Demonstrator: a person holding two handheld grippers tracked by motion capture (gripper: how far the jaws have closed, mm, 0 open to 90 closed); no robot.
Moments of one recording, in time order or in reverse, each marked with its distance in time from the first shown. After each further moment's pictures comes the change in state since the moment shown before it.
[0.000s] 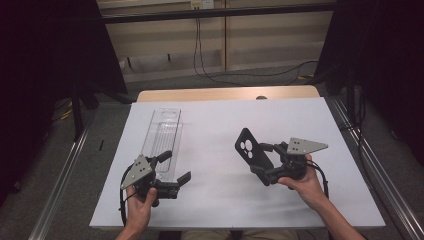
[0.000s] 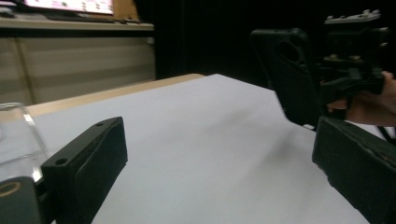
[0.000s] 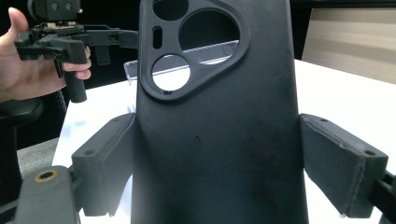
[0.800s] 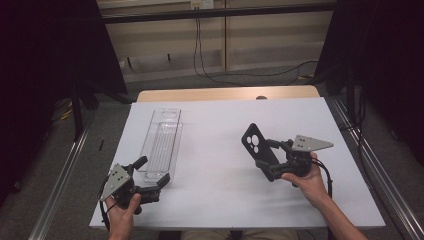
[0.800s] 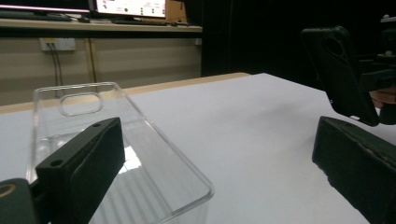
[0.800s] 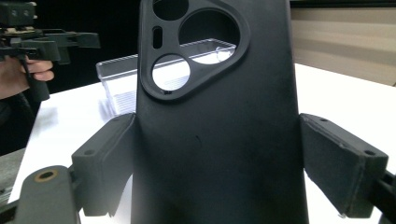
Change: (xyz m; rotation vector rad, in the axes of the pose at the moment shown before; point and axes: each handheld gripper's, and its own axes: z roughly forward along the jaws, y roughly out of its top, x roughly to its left) left arm 0.011 -0.015 -0.045 -0.025 0.207 -0.016; right arm -0.014 -0.004 -0.009 0.002 -0.078 0.014
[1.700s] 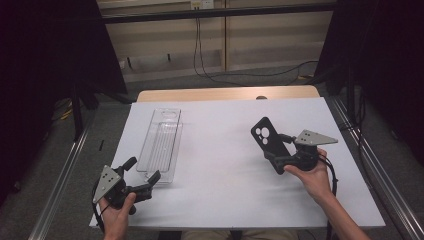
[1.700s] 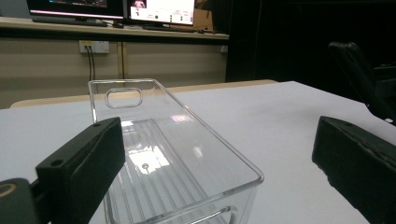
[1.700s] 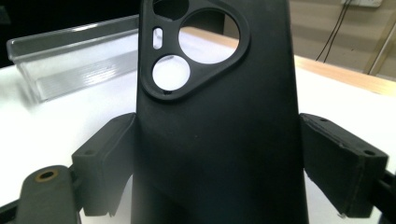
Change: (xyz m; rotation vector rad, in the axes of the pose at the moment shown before) left arm 0.019 -0.012 -0.015 -0.038 0.106 -0.018; right arm -0.017 0.003 -0.011 0.092 -0.243 0.001
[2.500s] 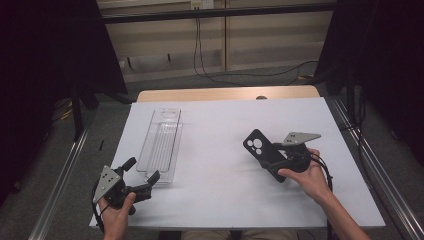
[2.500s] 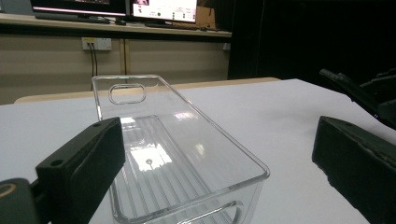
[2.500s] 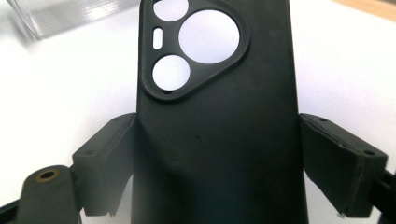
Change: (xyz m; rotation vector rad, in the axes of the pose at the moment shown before) left arm 0.002 -0.002 0.000 0.013 0.010 -0.003; right arm 0.008 0.001 0.015 0.270 0.048 -0.025
